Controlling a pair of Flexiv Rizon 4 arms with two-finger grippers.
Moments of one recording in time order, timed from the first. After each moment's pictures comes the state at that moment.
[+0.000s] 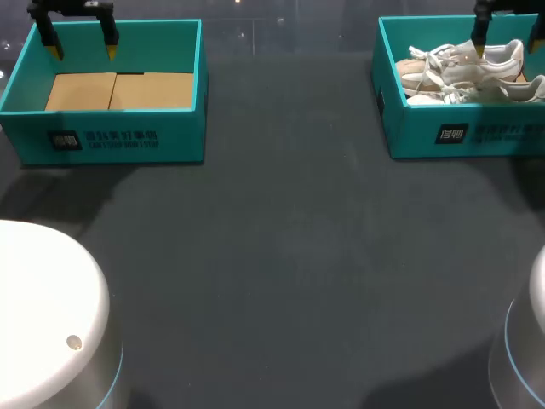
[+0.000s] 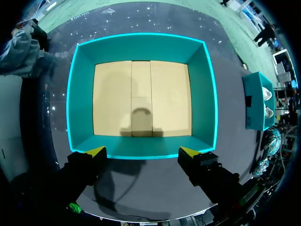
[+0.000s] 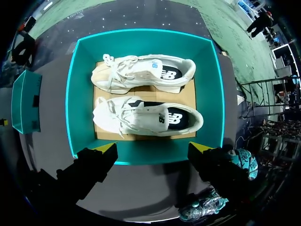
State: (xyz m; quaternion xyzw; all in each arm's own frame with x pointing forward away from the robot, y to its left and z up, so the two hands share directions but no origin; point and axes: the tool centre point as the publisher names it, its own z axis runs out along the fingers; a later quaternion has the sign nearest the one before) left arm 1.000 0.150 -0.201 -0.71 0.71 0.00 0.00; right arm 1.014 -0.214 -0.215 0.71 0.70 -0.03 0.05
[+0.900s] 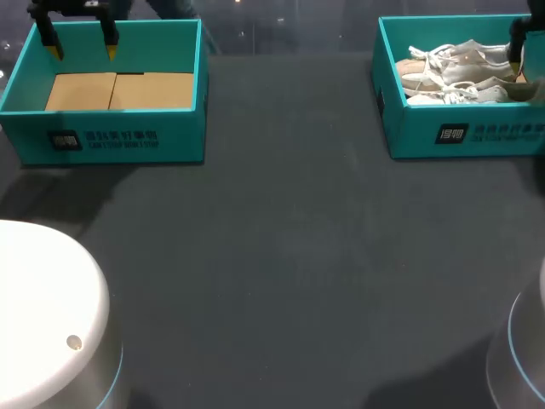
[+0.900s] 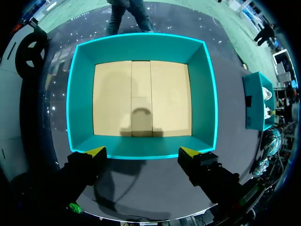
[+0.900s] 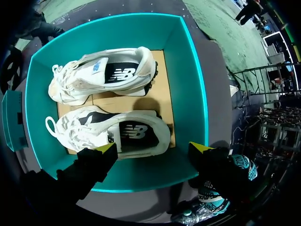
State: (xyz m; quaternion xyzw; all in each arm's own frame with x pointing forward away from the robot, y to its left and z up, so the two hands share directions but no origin) left arm 1.000 0.150 -0.201 -0.71 0.71 0.00 0.00; right arm 1.034 -0.305 -0.271 0.75 0.66 -0.06 0.05
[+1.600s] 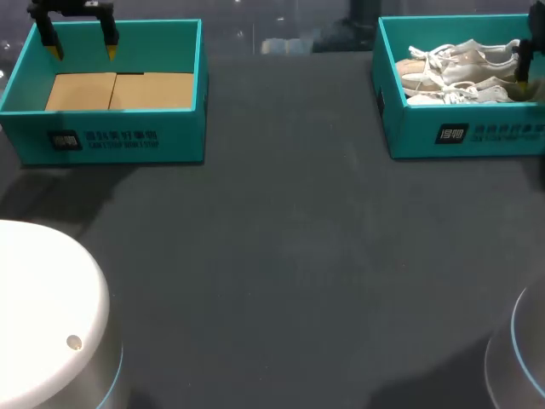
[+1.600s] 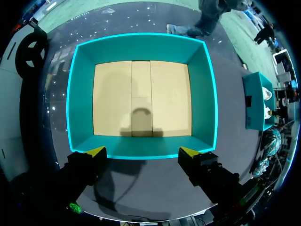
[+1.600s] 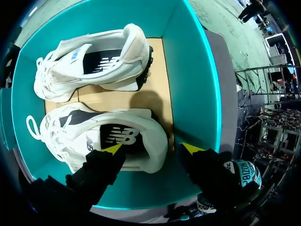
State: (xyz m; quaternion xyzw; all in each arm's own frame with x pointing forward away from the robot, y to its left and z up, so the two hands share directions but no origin) left arm 1.000 0.150 -0.201 -0.71 0.71 0.00 0.00; right arm 1.029 -0.323 -0.315 0.74 0.67 -0.07 0.04
